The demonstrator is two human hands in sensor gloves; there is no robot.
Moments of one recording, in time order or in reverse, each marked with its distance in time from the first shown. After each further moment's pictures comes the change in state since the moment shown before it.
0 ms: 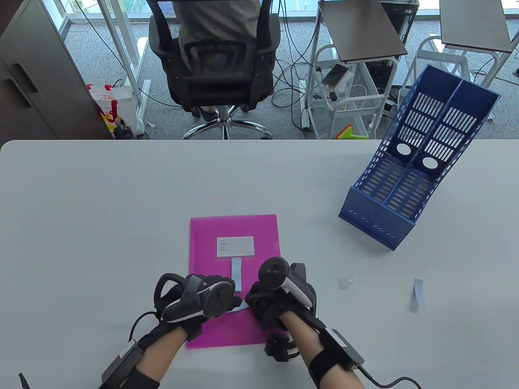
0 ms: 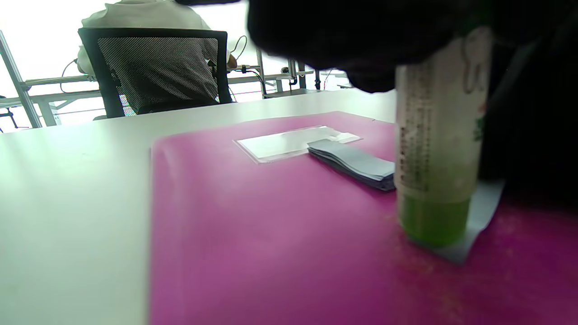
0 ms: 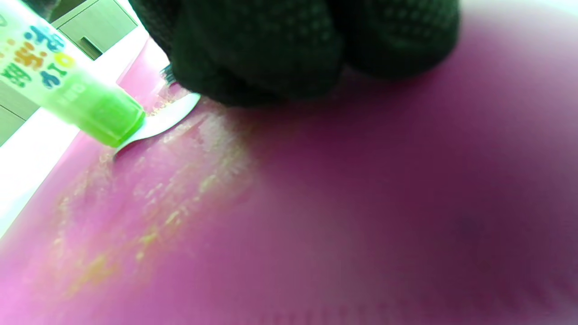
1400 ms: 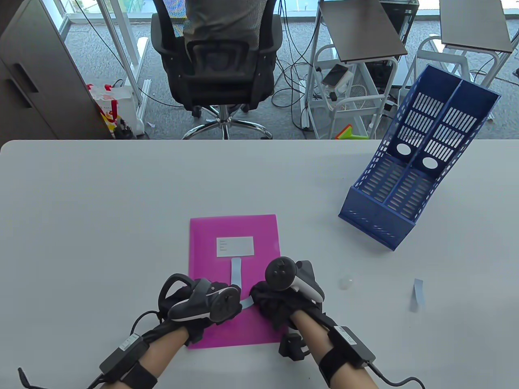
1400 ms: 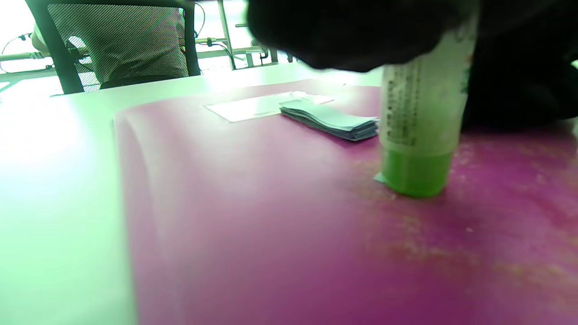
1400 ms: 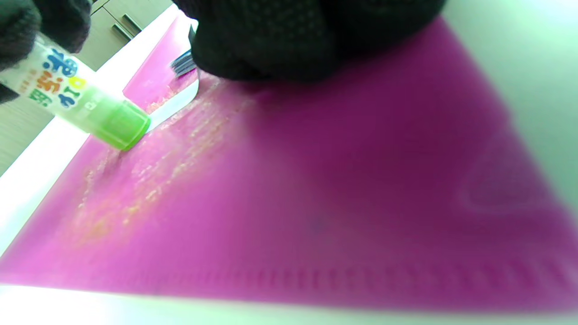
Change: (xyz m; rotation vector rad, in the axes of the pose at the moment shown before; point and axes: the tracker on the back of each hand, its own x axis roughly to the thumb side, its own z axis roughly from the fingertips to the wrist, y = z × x) left_hand 0.007 -0.010 0.003 -0.079 -0.107 0.011; right_hand -0.014 -0.005 -0.001 0.085 -0.133 0.039
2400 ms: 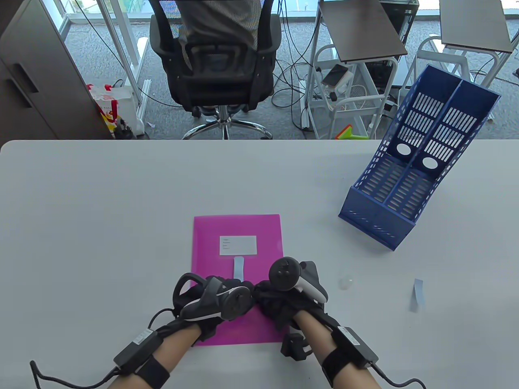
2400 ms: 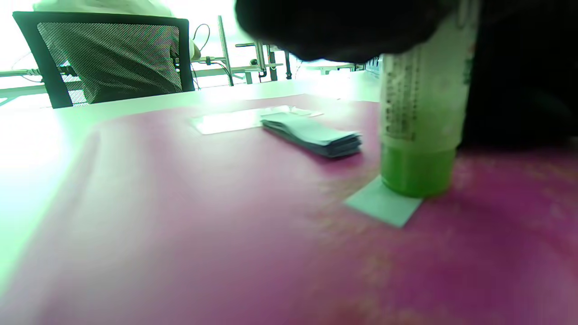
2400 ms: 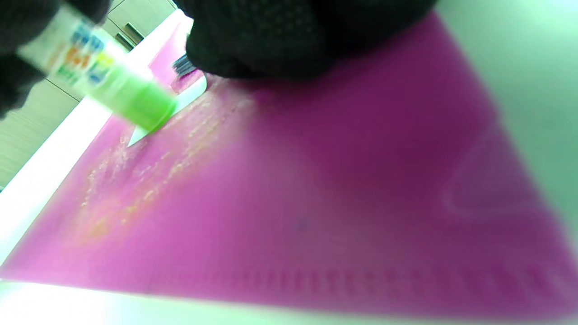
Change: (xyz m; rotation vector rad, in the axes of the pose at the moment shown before) left_hand 0.006 0.000 -0.005 0.056 0.006 -0.041; right_hand -0.007 0.000 0.001 -0.011 -0.011 -0.025
